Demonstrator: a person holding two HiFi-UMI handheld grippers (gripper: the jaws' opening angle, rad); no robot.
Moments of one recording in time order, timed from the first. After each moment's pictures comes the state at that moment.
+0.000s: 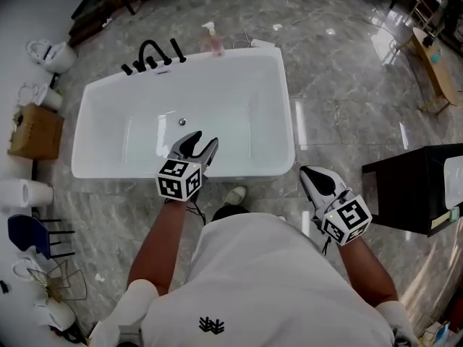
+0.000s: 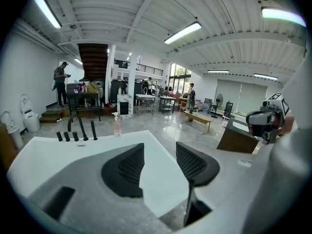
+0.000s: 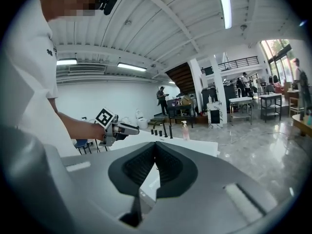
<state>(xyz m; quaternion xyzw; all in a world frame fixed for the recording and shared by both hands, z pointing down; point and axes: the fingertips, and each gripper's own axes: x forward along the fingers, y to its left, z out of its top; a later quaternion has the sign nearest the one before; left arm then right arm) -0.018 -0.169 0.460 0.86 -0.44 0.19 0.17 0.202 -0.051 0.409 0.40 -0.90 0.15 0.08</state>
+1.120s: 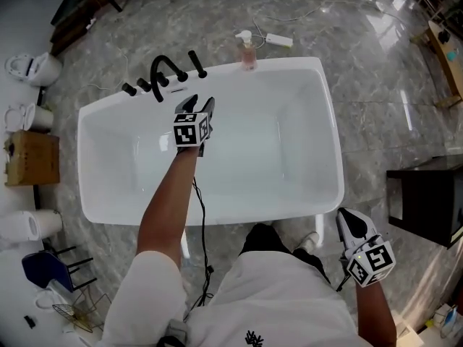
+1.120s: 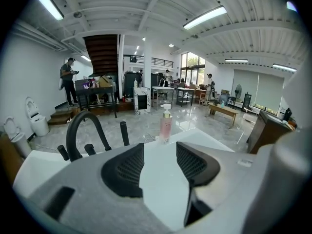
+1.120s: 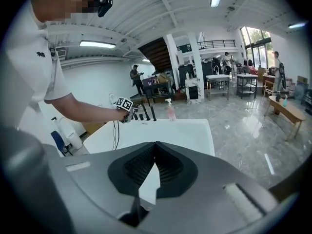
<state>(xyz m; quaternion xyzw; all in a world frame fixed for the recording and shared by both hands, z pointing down) -0.222 -0.588 0.598 0.82 -0.48 0.24 0.17 0.079 -0.209 0.480 0.51 -0.80 0.28 0.18</state>
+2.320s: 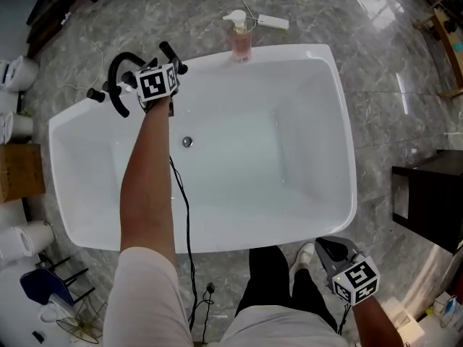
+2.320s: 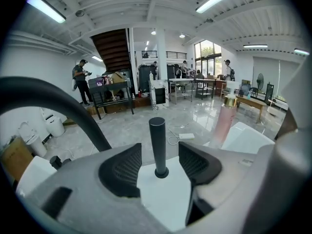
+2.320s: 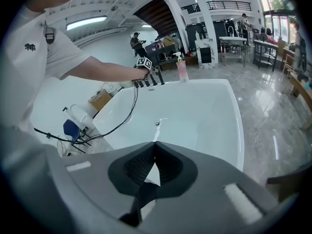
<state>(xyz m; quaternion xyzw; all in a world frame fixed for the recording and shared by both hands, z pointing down) -0.285 -0.812 0.716 0.76 -0.57 0.28 0.16 0.016 -0.237 0.649 0.39 -0.77 0.40 0.30</state>
